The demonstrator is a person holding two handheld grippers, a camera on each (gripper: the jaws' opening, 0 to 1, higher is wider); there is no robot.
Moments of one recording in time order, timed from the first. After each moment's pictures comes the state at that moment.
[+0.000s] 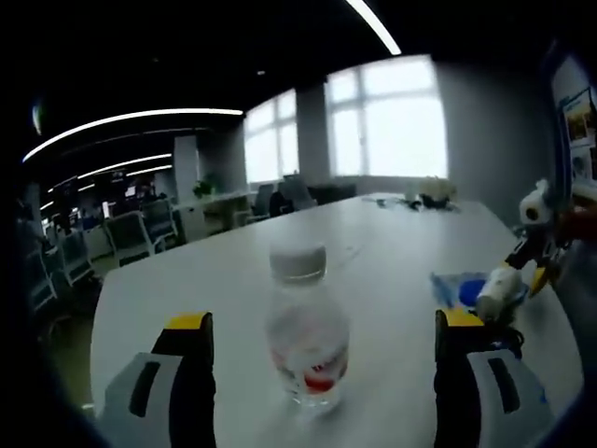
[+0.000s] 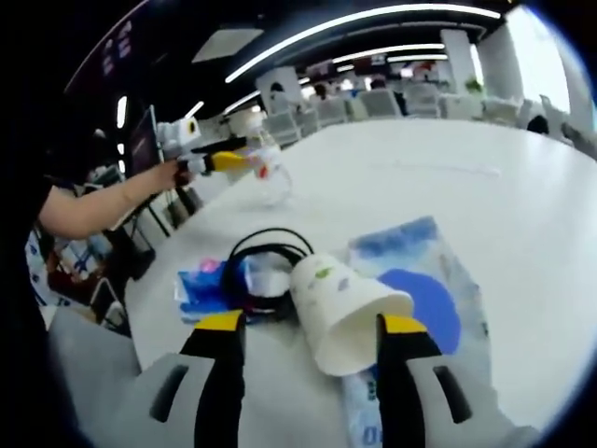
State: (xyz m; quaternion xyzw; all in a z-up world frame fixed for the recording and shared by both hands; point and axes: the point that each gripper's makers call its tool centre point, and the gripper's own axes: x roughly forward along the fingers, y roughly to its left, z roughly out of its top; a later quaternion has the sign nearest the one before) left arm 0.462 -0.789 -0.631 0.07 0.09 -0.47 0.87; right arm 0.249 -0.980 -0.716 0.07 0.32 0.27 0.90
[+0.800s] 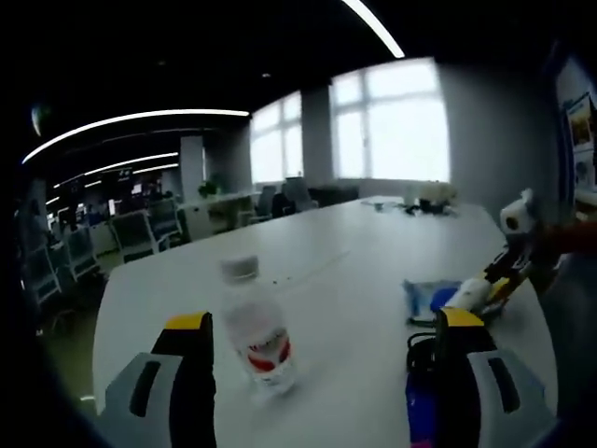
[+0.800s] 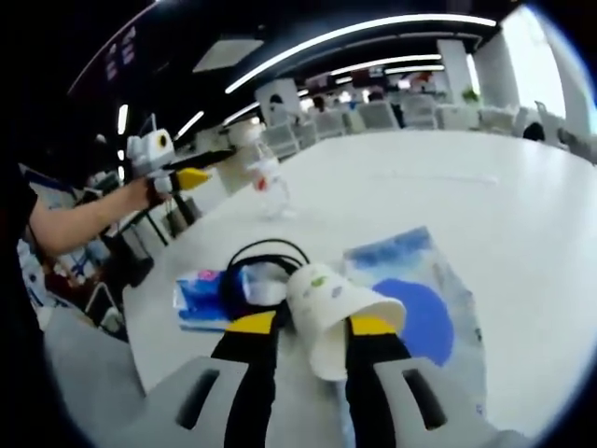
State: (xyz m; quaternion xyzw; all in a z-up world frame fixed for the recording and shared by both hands) left arm 0.396 -0.796 -0.616 0.06 0.10 -0.47 0.88; right arm 0.250 -0.984 -0.708 0.07 0.29 0.27 0.91
